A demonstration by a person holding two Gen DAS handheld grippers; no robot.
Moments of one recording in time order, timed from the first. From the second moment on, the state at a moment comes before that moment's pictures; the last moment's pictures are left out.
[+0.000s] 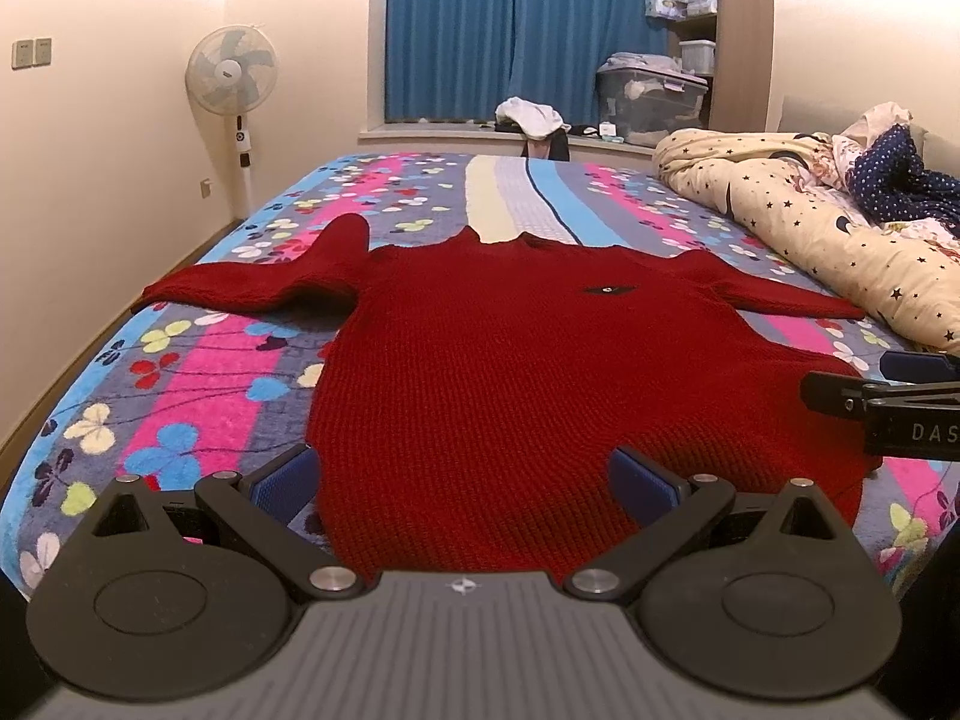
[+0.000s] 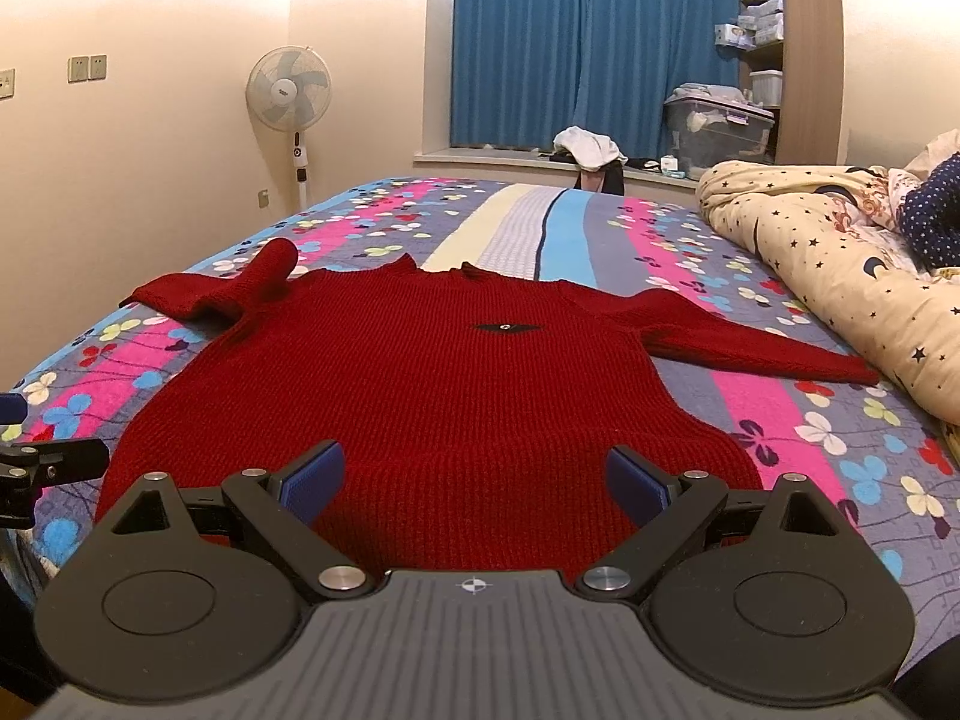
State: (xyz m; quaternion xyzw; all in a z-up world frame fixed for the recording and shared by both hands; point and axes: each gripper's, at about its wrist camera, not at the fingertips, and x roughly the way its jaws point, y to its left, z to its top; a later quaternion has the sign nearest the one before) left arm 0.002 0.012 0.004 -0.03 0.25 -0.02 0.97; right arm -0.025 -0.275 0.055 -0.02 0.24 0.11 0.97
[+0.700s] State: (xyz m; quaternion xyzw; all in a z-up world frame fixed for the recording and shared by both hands) left arm 0.031 0.069 -0.009 -0.13 0.34 0.02 0.93; right arm 0.024 -0.351 0.059 0.08 0.27 0.00 0.96
